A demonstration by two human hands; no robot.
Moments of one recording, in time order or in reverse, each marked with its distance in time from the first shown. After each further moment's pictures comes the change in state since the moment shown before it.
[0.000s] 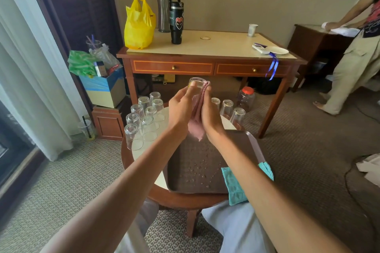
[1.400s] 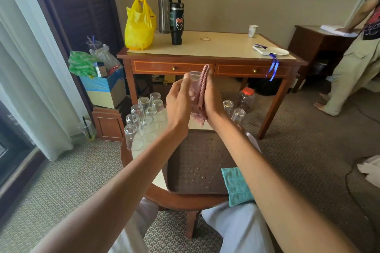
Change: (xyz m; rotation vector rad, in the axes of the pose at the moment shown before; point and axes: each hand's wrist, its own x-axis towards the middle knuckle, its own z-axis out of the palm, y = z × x) left_hand -0.009 0.018 0.004 -0.032 0.053 0.113; right_hand 0.018 -0.032 -0.002 0.079 -0.068 -0.093
